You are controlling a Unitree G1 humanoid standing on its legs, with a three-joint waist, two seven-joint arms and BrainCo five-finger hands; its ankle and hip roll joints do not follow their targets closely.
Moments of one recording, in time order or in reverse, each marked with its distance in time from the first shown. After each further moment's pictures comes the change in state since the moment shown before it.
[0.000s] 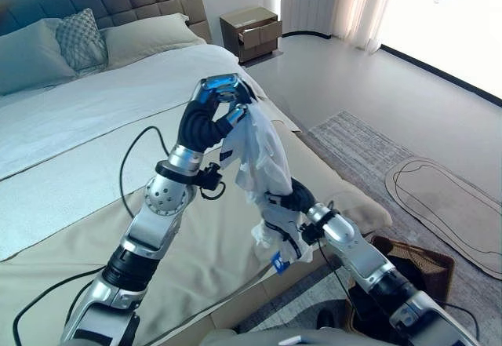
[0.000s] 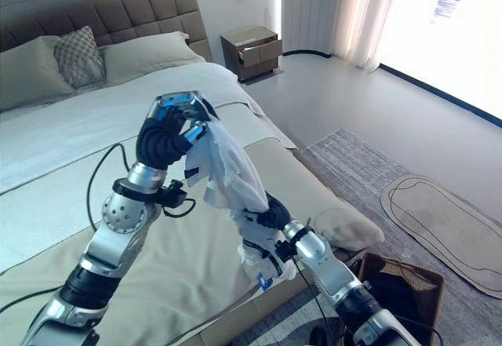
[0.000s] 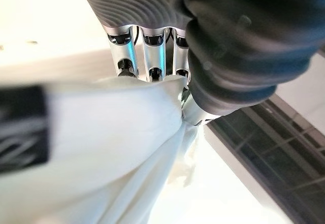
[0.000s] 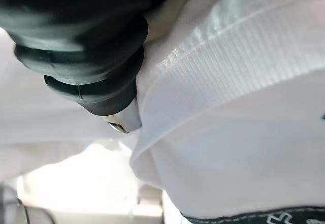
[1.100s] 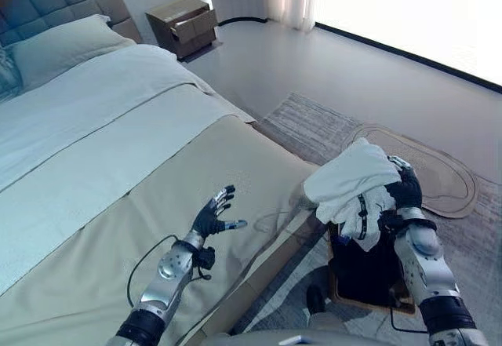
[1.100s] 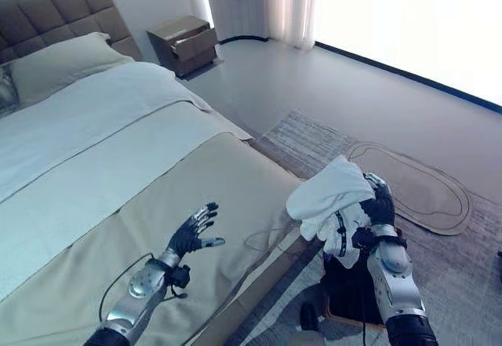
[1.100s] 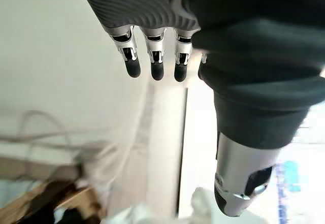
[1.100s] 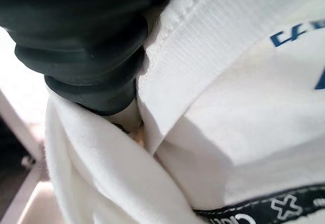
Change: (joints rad) left arm 0.323 -0.118 -0.116 0.571 -0.057 0.097 -0.180; right arm 0.124 -0.048 -0.505 0.019 0.230 -0.048 -0.226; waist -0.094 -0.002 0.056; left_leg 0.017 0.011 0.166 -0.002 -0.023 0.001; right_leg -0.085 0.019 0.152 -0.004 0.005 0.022
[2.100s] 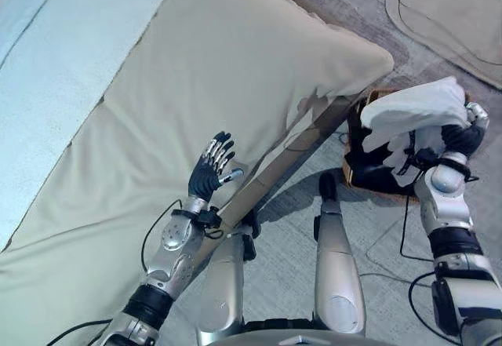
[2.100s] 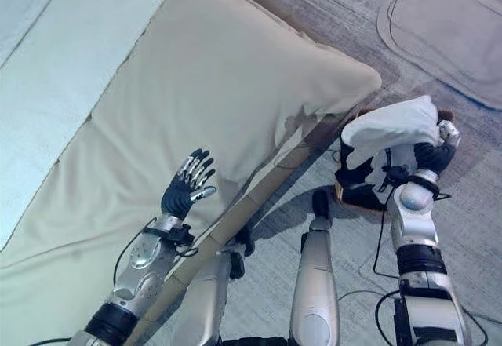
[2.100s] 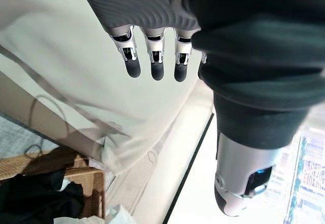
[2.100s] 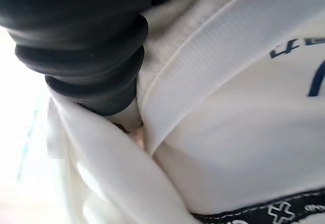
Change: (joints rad) left arm -0.189 -0.012 0.009 -0.213 -0.349 -0.093 0.099; right arm -0.478 -0.129 -0.078 0.335 -0.121 -0.027 -0.455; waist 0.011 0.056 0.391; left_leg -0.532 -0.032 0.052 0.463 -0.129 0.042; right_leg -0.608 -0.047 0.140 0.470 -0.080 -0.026
